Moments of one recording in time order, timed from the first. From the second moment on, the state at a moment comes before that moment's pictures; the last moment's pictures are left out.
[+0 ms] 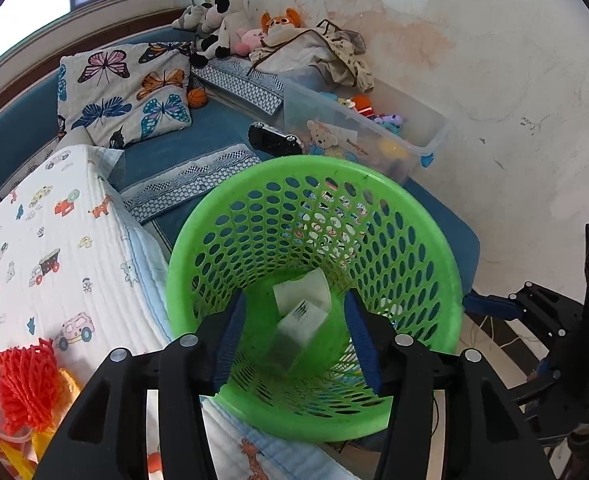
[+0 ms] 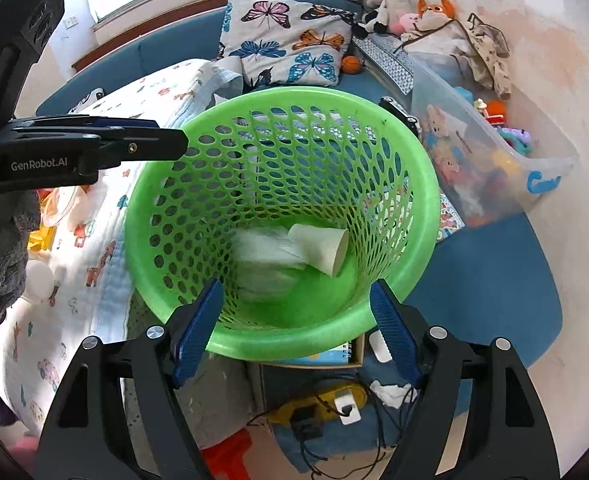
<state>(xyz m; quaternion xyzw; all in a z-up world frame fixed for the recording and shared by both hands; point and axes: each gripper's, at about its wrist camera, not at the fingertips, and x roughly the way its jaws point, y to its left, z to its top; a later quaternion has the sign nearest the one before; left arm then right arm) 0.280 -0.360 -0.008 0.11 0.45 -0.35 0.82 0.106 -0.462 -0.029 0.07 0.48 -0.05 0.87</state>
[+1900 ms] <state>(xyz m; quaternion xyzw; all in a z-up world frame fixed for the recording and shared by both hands) 0.191 -0.135 -0.030 0.26 0.41 -0.43 0.76 0.095 -0.302 -0.004 0.00 0.45 0.05 0.89</state>
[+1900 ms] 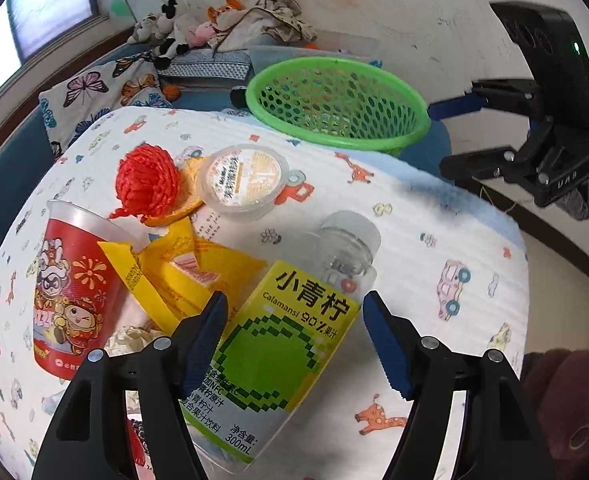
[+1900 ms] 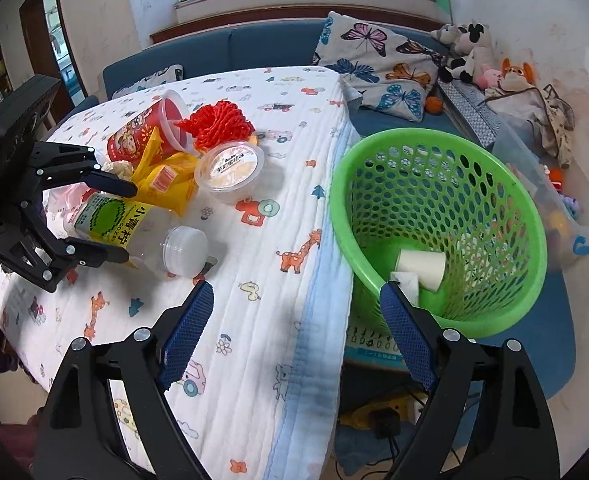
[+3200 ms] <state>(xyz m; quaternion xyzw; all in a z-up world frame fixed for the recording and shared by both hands) 0.178 -0.140 -0.047 0.23 0.43 -0.41 0.77 0.133 -0.286 -0.005 0.00 0.45 0.10 0.89</state>
